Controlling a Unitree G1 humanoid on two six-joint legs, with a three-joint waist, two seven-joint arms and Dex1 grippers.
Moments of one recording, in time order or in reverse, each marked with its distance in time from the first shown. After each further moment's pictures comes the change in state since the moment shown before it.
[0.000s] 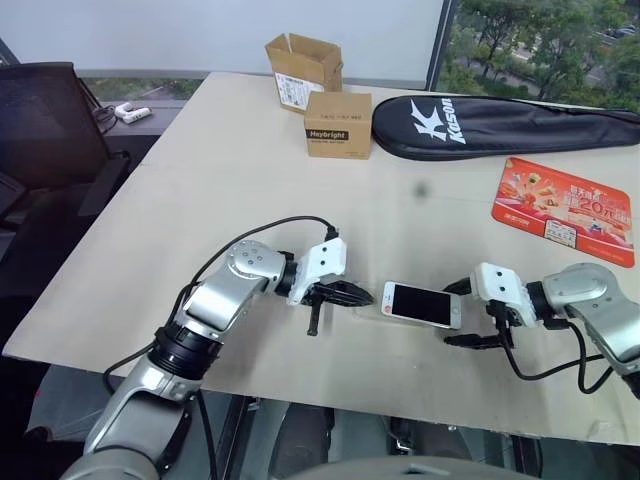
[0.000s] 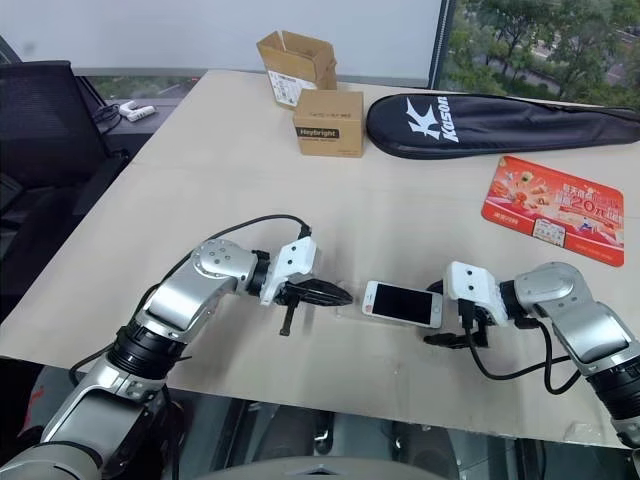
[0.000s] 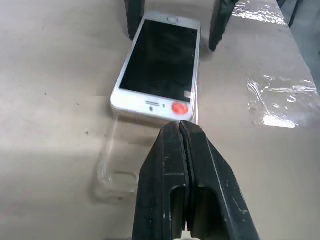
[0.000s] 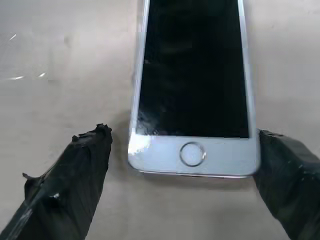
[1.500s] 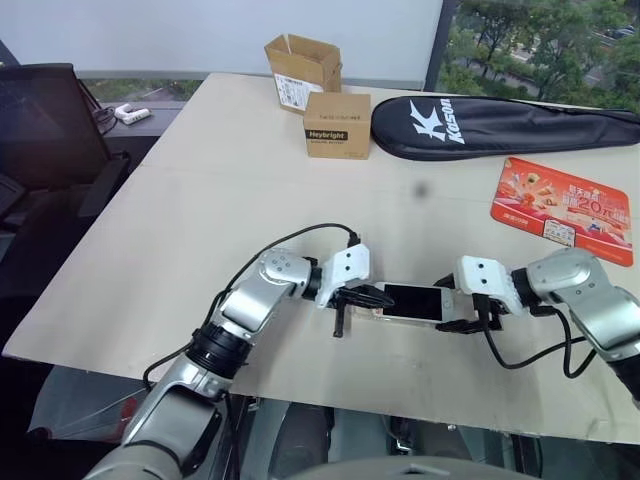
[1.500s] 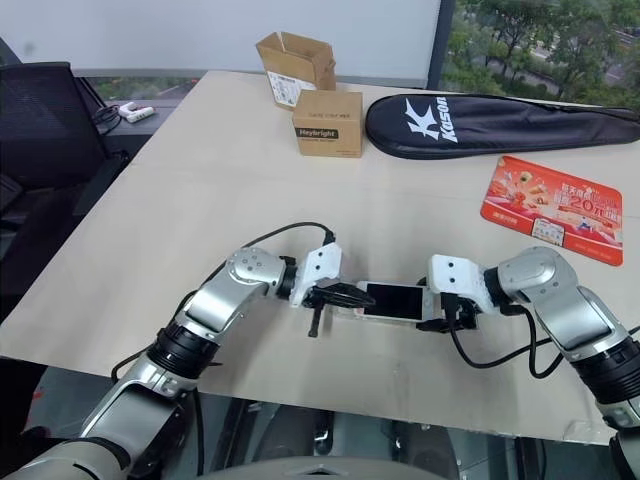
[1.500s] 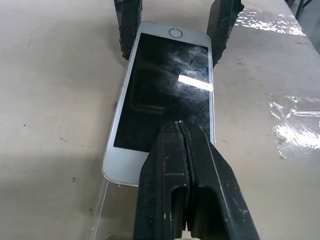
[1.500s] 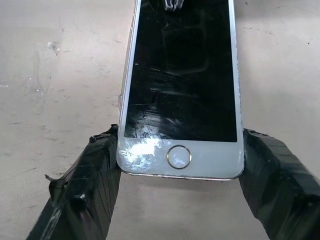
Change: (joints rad) left arm -0.013 -0.153 -0.053 0.131 0.085 -0.079 0.059; right arm -0.107 0.029 0.057 -0.060 -0.100 0.088 0.012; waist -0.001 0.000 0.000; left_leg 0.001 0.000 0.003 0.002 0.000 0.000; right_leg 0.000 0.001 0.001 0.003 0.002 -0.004
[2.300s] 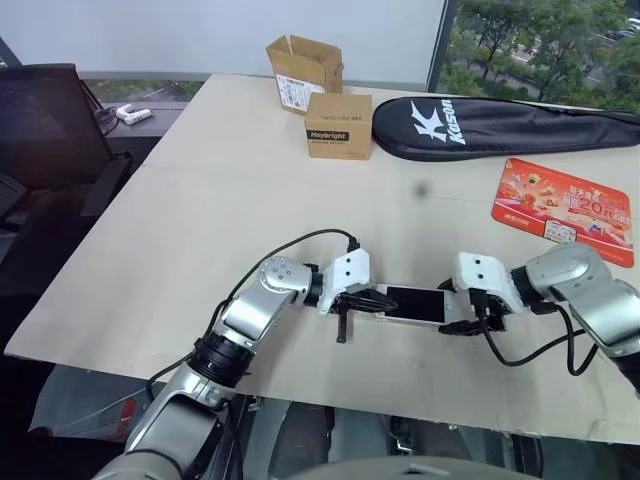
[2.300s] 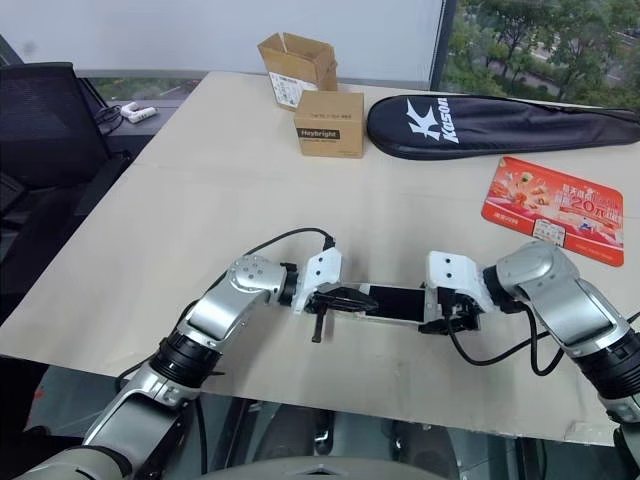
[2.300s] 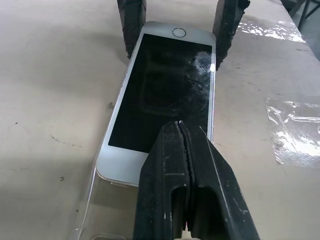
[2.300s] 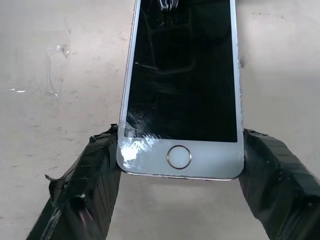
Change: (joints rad) left arm 0.045 -0.019 0.001 -0.005 0.000 -0.012 0.029; right arm -0.054 -0.032 0.043 -0.088 0.004 0.251 0.008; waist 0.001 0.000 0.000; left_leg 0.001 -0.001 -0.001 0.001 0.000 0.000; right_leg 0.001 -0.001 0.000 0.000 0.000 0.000
